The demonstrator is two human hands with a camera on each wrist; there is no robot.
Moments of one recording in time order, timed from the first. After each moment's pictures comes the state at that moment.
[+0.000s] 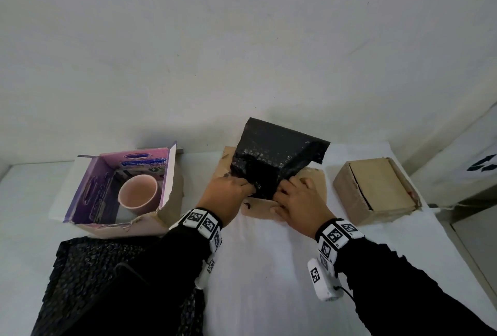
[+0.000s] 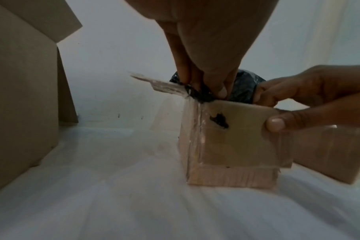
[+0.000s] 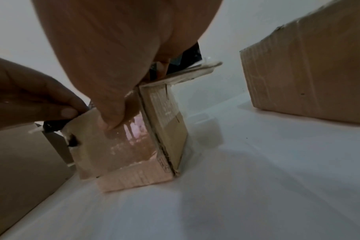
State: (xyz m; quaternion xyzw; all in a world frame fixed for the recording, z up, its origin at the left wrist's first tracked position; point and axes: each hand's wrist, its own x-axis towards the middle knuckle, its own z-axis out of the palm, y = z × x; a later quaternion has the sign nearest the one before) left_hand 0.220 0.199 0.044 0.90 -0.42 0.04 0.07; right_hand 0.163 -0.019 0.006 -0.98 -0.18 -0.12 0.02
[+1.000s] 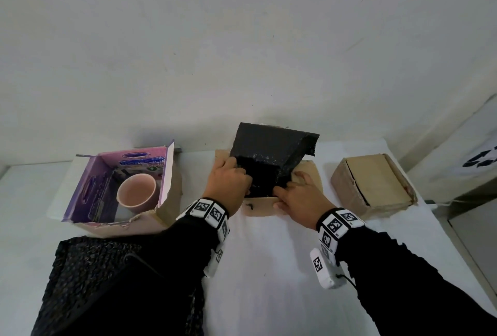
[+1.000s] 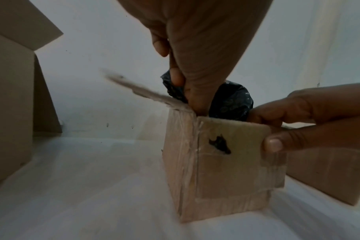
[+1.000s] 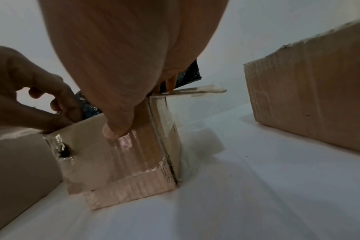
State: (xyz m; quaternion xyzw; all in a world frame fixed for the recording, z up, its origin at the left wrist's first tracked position) left_hand 0.228 0.183 0.055 0.92 -0.36 0.09 -0.07; right_hand 0.166 -0.023 0.025 -0.98 -0.18 0.03 -0.02
